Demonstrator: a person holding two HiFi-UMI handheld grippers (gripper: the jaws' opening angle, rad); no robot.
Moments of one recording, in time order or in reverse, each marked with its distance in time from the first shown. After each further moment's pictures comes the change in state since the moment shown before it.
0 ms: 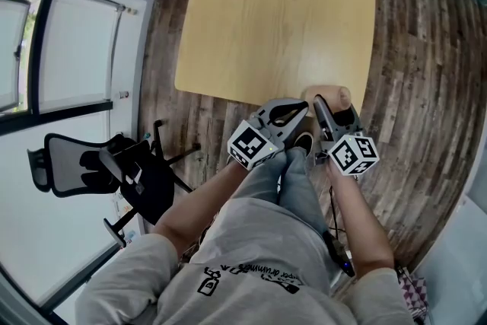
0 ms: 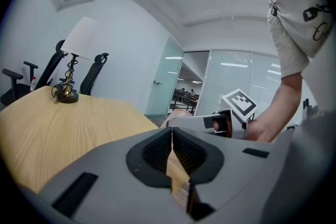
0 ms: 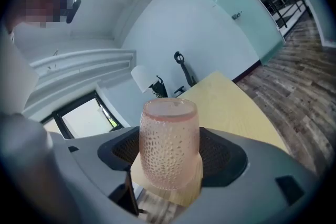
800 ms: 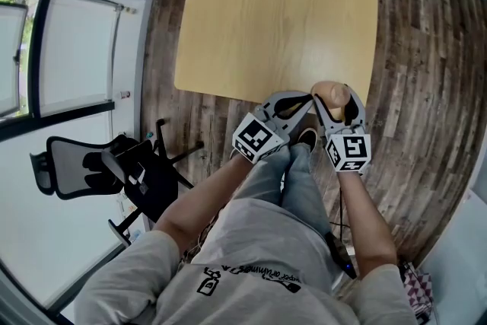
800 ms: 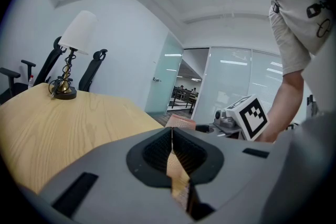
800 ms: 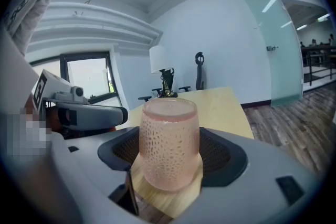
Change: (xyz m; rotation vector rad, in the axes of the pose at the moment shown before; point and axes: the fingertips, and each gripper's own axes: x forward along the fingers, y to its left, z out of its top) left arm 0.013 0.009 -0.010 0.003 0.029 -0.016; right arm 0.008 -0.011 -0.020 -0.489 0.081 -0.065
